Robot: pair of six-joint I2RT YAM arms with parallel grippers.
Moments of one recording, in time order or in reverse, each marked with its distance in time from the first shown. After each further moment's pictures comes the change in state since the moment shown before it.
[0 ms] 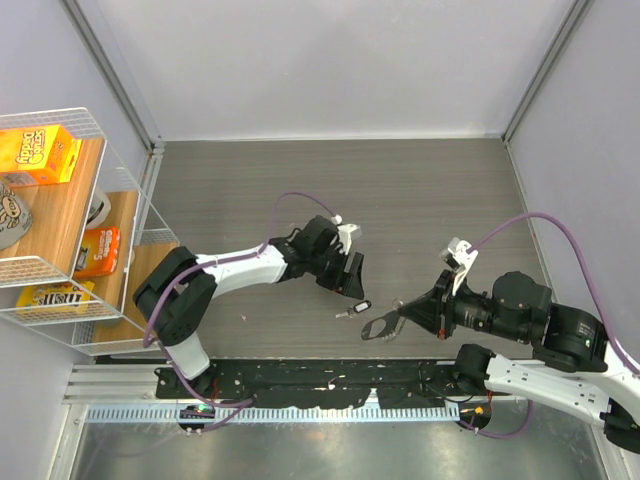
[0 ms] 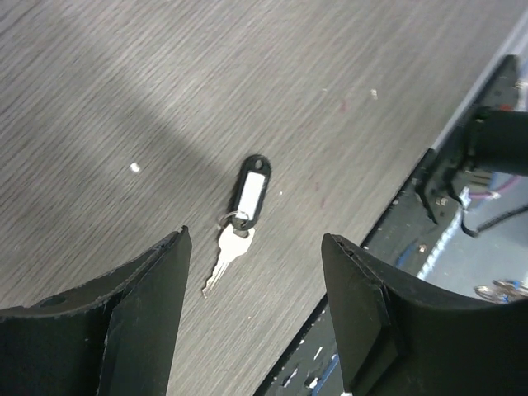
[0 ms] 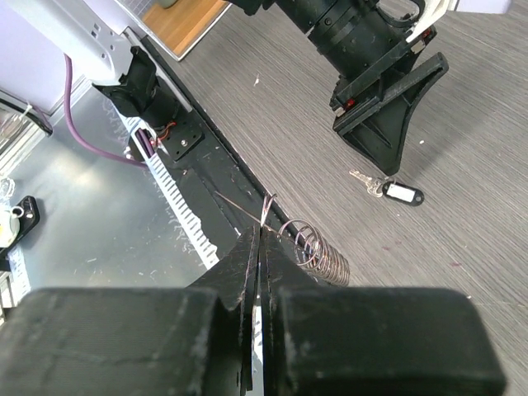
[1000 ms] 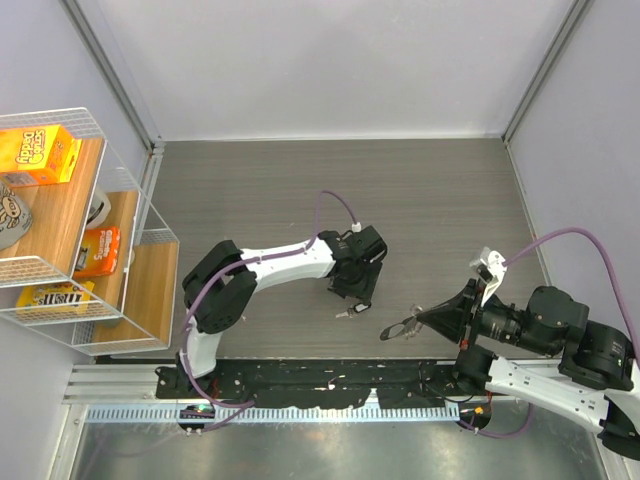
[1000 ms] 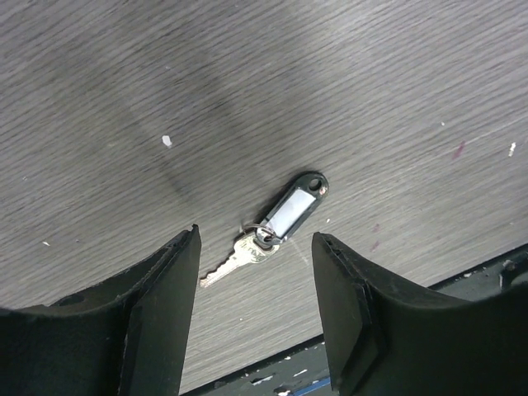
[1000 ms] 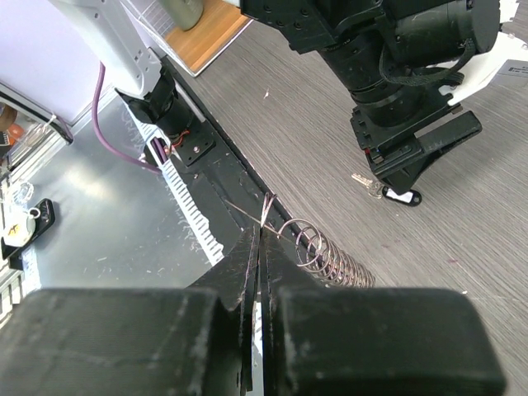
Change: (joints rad) left arm -0.195 0.250 0.442 -0.575 -0.466 -0.184; right arm 0.000 -0.146 0.006 -0.061 0.000 -0.001
